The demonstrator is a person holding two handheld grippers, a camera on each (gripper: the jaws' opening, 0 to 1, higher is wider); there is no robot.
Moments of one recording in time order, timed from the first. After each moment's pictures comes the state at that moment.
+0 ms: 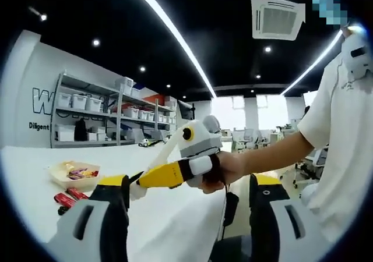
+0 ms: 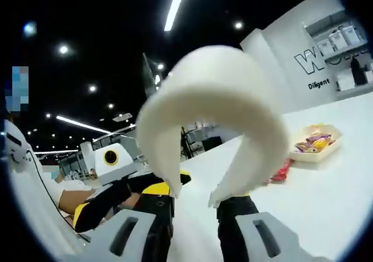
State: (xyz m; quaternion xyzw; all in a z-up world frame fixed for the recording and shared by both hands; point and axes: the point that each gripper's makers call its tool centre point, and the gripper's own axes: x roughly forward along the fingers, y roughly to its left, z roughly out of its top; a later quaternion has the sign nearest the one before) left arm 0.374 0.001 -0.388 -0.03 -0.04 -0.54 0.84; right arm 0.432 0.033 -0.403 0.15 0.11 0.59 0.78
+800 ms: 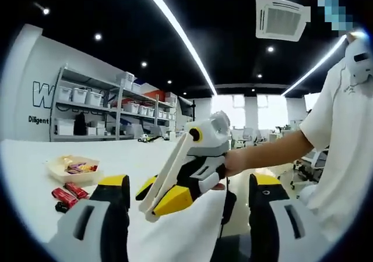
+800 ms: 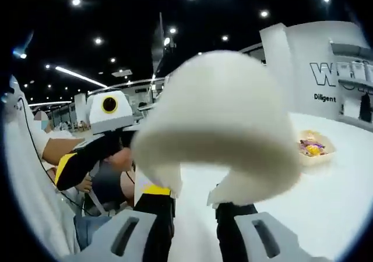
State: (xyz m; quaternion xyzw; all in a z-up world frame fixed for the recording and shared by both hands) left arm 0.383 0.000 -0.393 -0.04 -0.02 -0.54 0.84; right arm 0.425 0.027 -0.441 -0.04 0.13 0.59 0.80
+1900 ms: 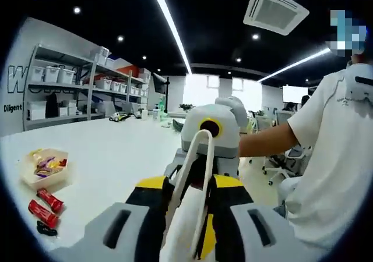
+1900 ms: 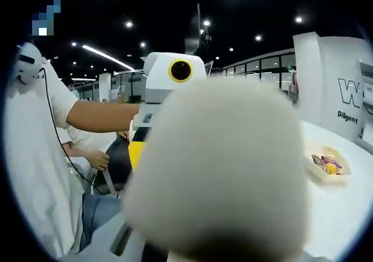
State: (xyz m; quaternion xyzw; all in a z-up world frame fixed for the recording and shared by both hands) left arm 0.391 -0.047 -0.397 0.00 0.08 -0.64 0.76; right arm 0.384 0.034 -0.442 -0.11 0.11 0.66 0.73
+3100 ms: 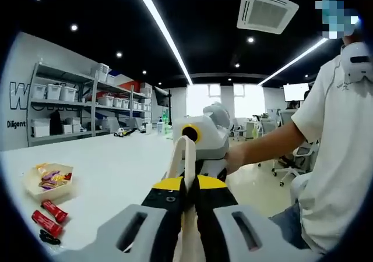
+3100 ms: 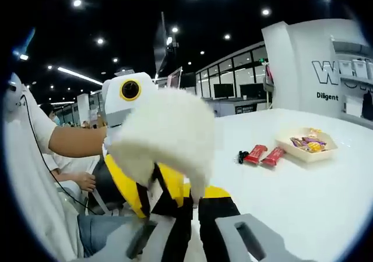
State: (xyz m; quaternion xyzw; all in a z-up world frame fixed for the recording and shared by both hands) left arm 0.396 -0.047 -0.390 0.01 0.00 -0.62 0.78; right arm 0.423 0.016 -0.436 -0.03 0.12 0.60 0.79
